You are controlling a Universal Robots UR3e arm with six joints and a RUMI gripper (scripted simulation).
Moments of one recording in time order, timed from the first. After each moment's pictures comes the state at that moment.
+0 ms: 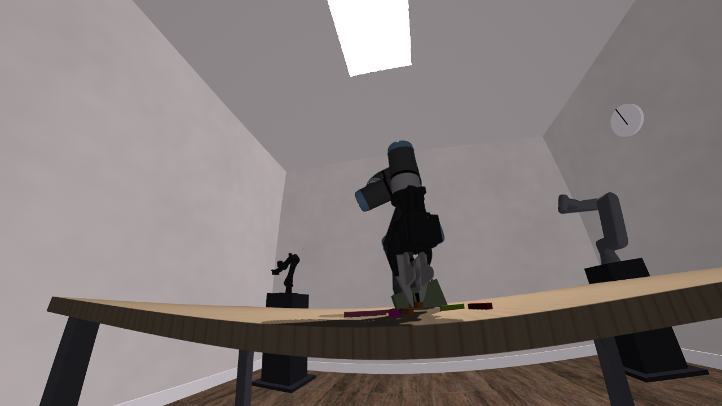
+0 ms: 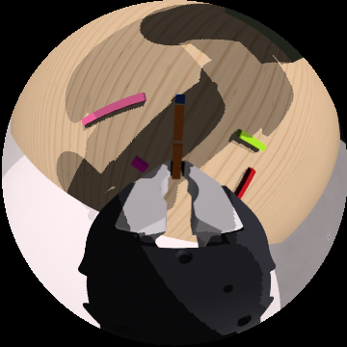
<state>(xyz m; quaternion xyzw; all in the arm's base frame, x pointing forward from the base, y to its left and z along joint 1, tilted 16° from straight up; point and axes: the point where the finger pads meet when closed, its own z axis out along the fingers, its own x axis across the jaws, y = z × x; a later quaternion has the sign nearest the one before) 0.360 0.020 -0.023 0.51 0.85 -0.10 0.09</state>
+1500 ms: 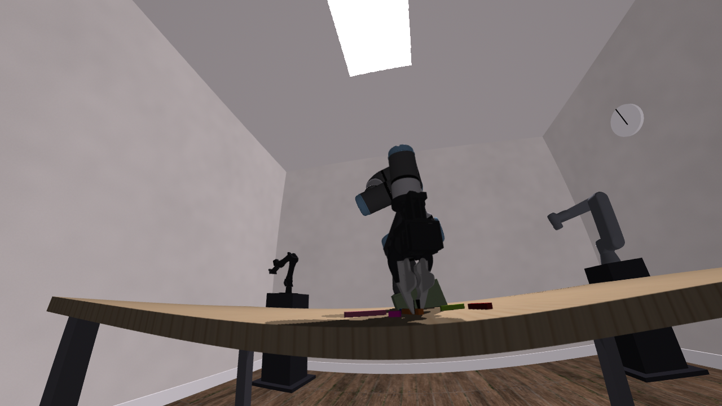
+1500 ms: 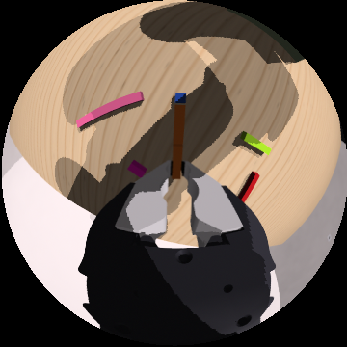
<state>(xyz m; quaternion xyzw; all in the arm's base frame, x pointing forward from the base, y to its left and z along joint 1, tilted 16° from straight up) 0.360 0.017 -0.035 0.51 0.85 -0.10 0.09</state>
